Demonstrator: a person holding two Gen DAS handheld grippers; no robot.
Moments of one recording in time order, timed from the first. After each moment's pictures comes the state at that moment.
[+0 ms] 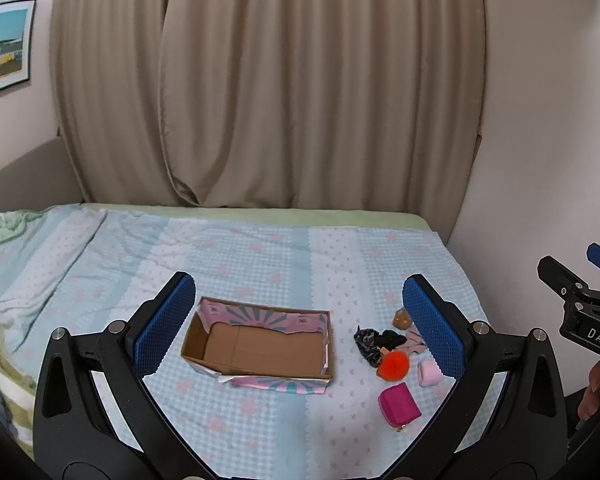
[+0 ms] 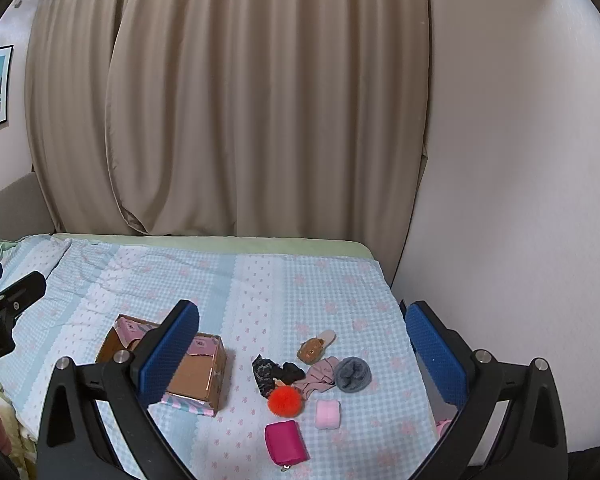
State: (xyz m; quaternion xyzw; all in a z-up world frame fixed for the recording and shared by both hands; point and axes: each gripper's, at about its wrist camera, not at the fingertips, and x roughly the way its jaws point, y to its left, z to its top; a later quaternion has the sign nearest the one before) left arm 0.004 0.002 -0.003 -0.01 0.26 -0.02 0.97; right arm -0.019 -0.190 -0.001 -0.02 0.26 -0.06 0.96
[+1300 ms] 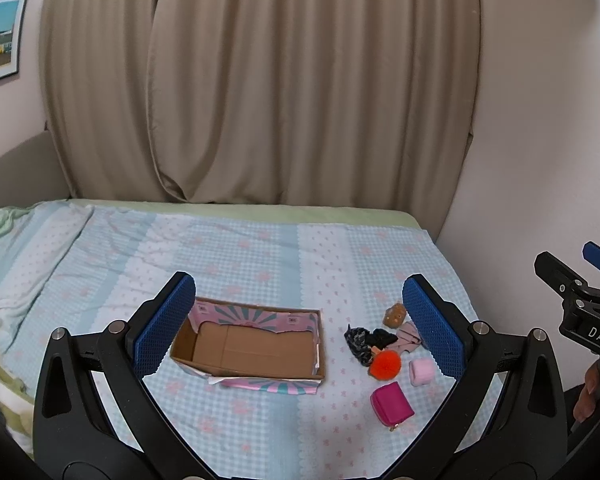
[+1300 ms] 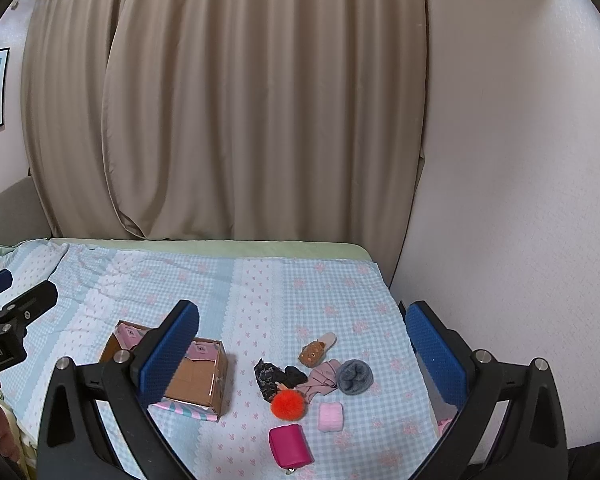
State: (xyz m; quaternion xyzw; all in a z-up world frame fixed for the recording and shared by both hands) left arm 0.015 0.010 -0.004 -0.02 0.27 -0.04 0.96; right arm -0.015 -0.191 -0.006 -0.02 0.25 -0.06 0.97
